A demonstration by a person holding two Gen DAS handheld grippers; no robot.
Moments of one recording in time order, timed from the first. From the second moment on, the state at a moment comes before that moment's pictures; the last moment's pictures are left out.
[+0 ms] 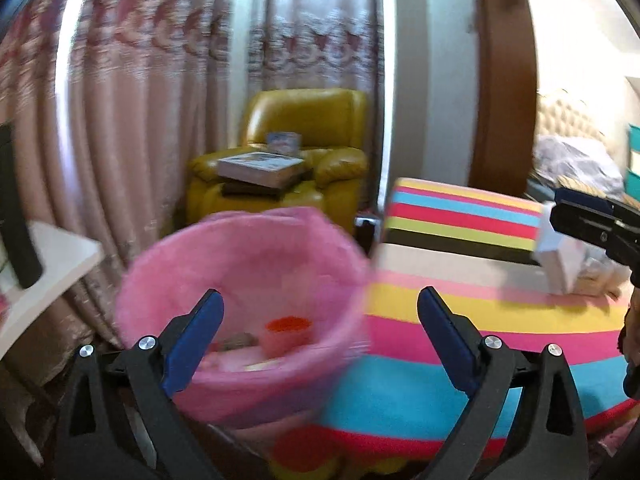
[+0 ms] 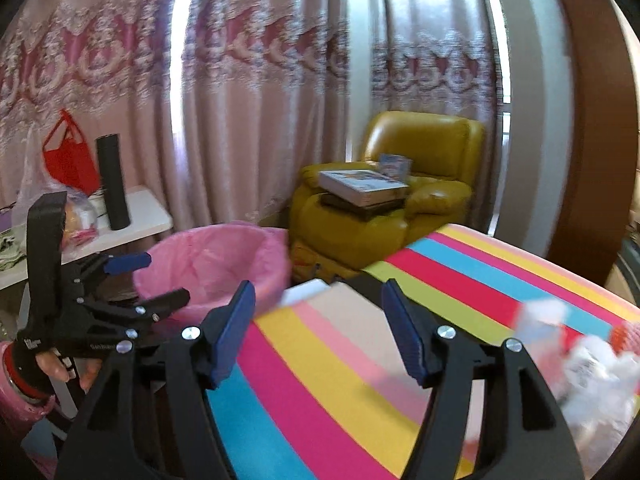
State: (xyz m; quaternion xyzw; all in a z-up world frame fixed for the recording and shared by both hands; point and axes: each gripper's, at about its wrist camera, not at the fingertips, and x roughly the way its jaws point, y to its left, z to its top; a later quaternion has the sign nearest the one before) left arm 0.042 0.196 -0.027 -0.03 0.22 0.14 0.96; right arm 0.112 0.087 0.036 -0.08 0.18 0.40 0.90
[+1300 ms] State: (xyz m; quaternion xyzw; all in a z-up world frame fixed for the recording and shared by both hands) left arm 0.127 0.058 -0.049 0.02 0.22 0.00 0.98; right arm 0.185 -0.100 -0.029 -0.05 0.31 0.12 0.94
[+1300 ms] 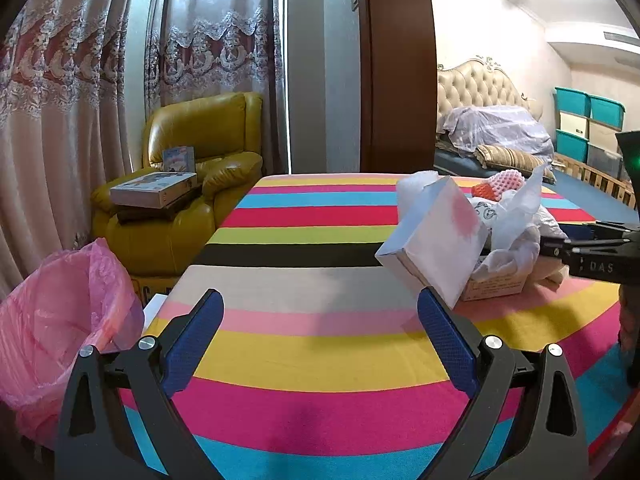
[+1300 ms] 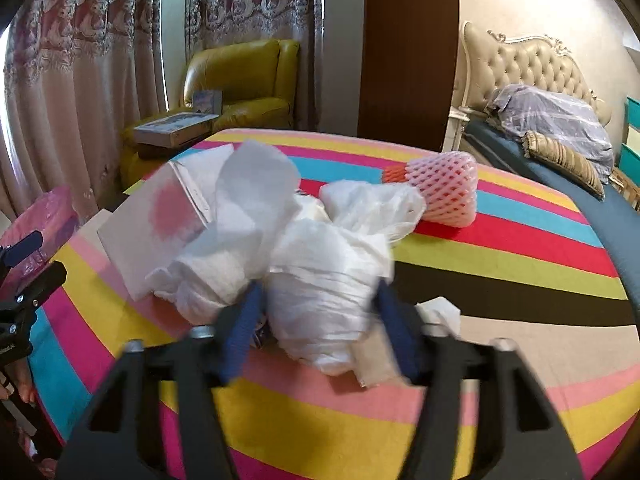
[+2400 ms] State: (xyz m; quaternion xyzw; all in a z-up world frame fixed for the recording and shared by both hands) left arm 0.128 -0.019 -0.035 0.04 0.26 -0.09 0.96; right arm 0.065 -0.235 0.008 0.09 0.16 0.09 0.98
